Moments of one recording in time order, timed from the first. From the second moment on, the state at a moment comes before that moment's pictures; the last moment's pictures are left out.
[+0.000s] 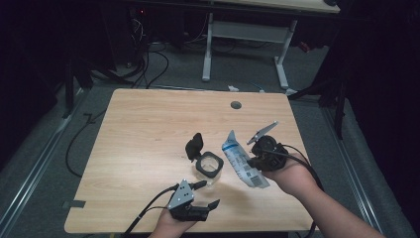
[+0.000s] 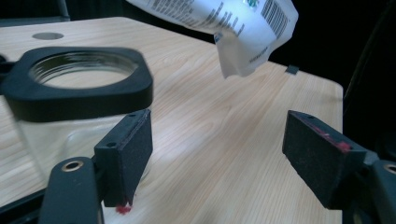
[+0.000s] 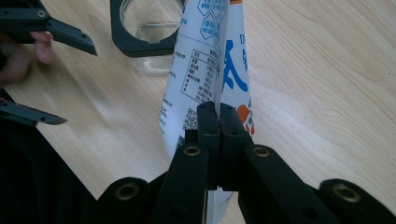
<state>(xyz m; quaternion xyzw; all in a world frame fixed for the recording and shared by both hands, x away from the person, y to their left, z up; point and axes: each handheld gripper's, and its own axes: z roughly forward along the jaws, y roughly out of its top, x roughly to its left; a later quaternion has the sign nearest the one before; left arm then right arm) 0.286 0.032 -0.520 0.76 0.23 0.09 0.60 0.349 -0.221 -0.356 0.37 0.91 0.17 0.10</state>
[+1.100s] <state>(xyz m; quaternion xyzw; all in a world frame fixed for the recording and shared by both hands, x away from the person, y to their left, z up) 0.296 -0.013 -0.517 0.78 0.20 0.10 0.59 0.339 -0.190 -0.353 0.35 0.92 0.18 0.08</state>
